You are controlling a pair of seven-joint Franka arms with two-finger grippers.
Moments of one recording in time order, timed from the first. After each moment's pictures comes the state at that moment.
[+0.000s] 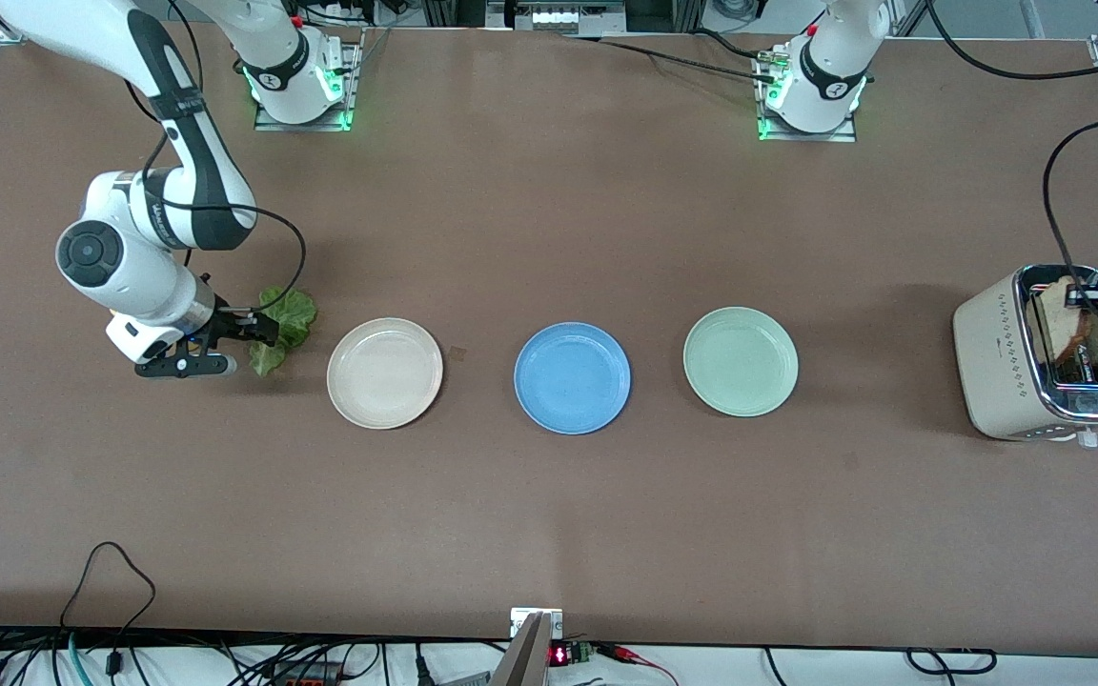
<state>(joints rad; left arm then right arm) 0.32 0.33 -0.06 -1.54 0.22 1.56 0.31 0.11 0.34 -0.05 -2.11 -0.03 2.42 0.04</state>
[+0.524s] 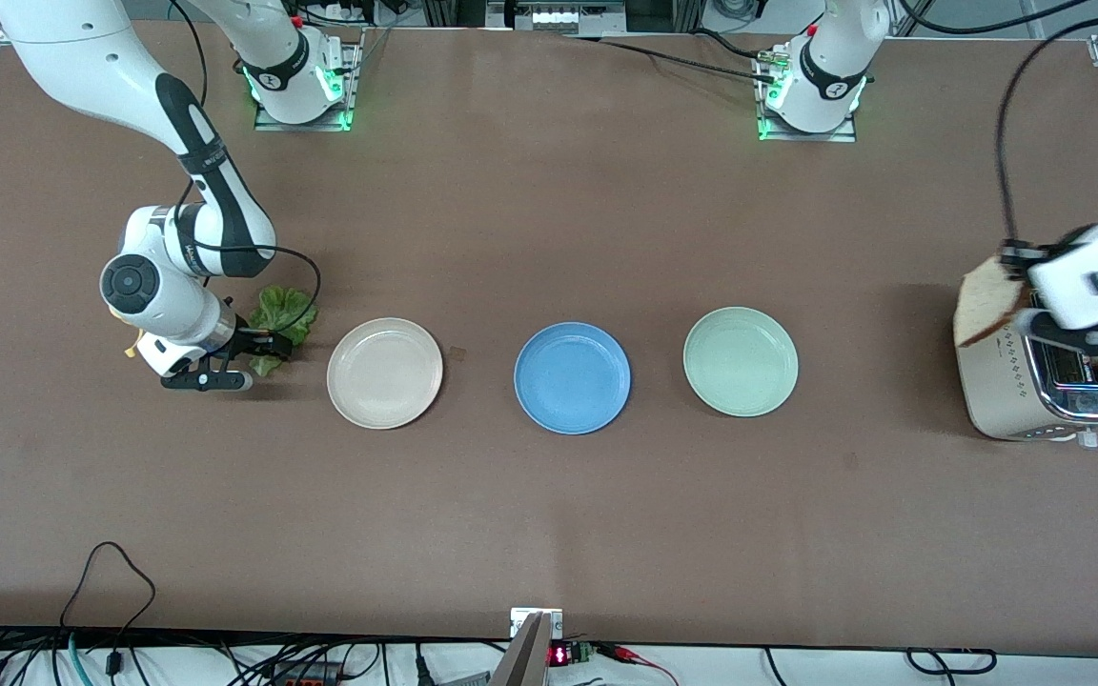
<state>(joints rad) 0.07 0.32 -0.17 -1.34 0.16 1.29 0.24 0.10 0.48 -0.05 -2.11 -0.03 2.55 0.07</state>
